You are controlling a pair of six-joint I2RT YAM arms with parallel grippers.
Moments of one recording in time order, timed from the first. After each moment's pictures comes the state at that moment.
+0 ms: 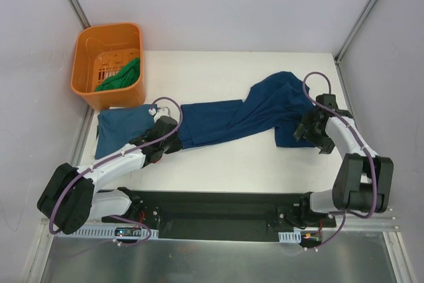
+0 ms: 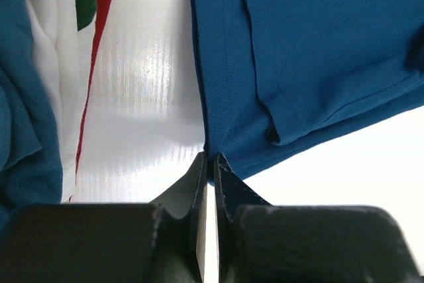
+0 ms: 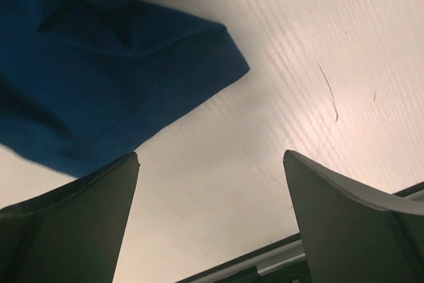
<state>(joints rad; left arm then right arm) -0.59 1.19 0.55 -0.21 -0.19 -0.77 -0.07 1.37 0.90 -0.79 0.17 0.45</state>
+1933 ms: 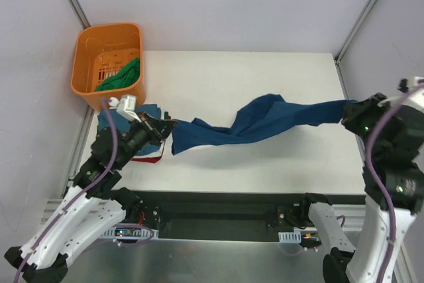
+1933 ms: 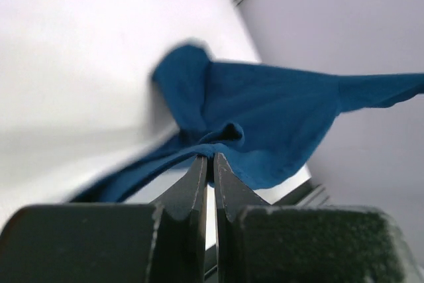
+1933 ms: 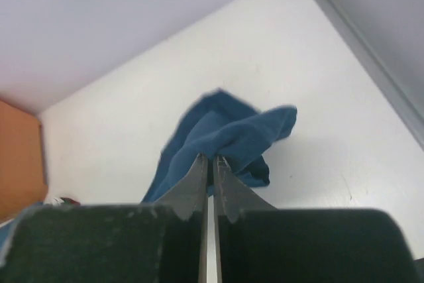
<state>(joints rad) -0.59 0.54 0.66 -0.27 0.04 -0.74 -0.11 0.76 1.42 -0.98 0.04 0.41</state>
